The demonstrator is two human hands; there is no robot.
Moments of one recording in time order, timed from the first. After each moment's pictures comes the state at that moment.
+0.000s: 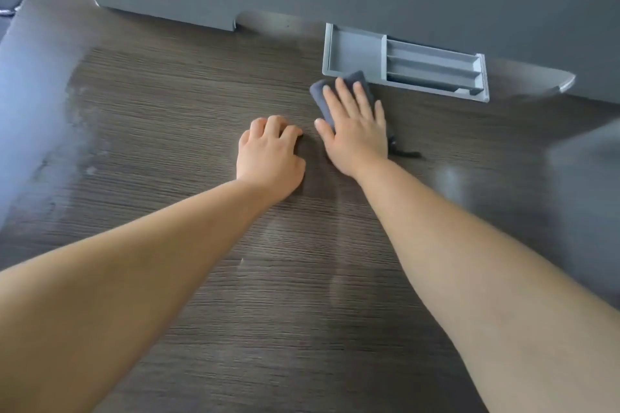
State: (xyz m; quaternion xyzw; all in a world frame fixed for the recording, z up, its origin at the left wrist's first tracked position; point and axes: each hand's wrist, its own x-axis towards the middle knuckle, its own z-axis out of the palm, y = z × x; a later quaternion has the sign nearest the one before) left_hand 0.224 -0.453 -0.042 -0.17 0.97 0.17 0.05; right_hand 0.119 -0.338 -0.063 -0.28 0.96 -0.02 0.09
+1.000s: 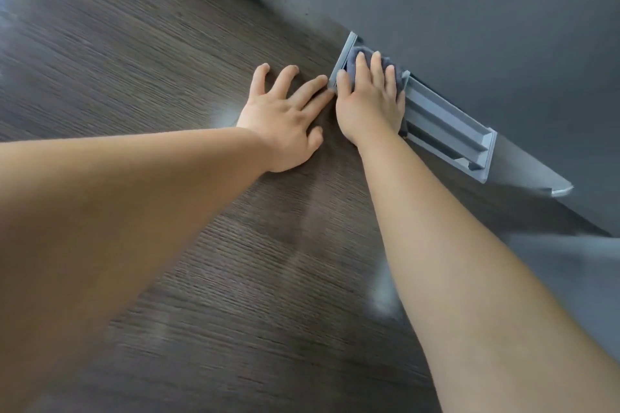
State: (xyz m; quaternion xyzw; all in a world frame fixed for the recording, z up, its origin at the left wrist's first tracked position) left_hand 0.135 -0.460 -0.074 -0.13 0.99 0.09 0.05; right_hand 0.019 -0.380 -0.060 -0.23 0.96 0.00 0.14
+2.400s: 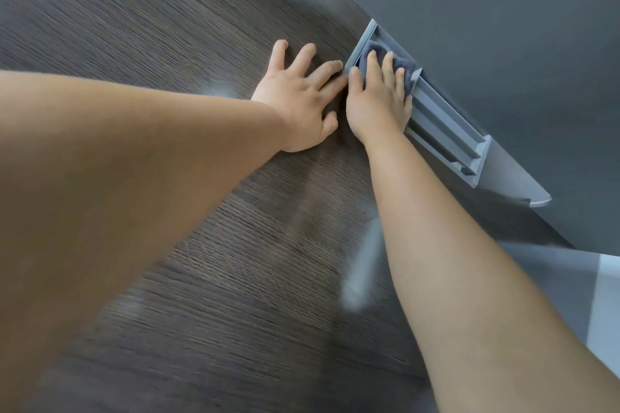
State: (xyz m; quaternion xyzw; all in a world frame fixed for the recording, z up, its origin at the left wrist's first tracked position) left_hand 0.132 -0.462 -0.077 -0.13 0.99 0.09 0.00; right_hand 0.030 -0.378 -0.056 -0.22 0.96 0.00 0.14
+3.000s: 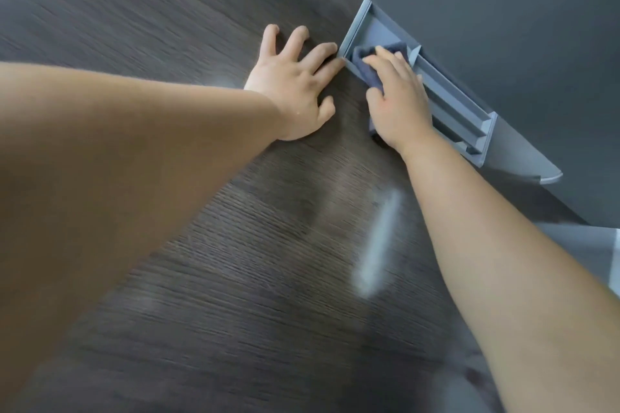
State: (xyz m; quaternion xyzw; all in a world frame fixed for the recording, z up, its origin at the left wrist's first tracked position) left_hand 0.134 -0.460 -0.076 -0.13 0.99 0.09 -0.01; right_hand 0.011 -0.331 -0.050 -0.38 0.92 -0.03 0.11
